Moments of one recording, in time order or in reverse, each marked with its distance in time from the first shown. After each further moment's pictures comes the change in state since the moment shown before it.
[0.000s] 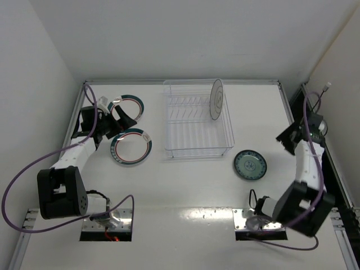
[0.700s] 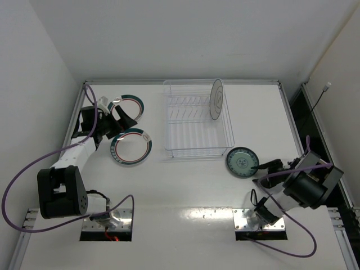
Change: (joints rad) left arm 0.000 0.007 0.000 0.000 0.011 0.000; right arm -0.369 0.342 -0.474 0.064 -0.718 0.020
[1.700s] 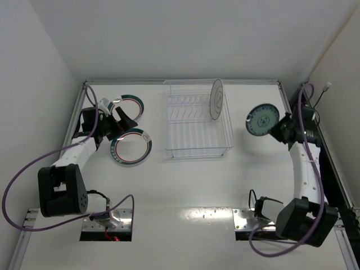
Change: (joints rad) left arm 0.000 0.013 -0.011 0.000 0.004 -0.005; right arm 0.407 -0.376 0.423 -0.057 0.486 0.084
